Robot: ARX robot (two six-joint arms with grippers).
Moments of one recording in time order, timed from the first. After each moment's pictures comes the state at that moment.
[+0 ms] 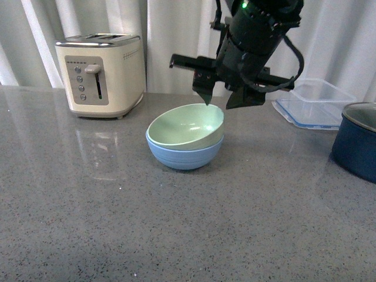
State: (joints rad) left arm 0.00 0.00 0.02 0.00 0.00 -0.01; right arm 0.41 2.10 1.83 -0.49 0.12 0.43
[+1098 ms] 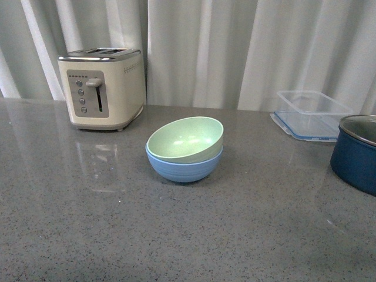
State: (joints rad) left arm 0.00 0.00 0.02 0.00 0.00 -0.01; right arm 0.09 0.89 0.20 0.68 0.09 0.00
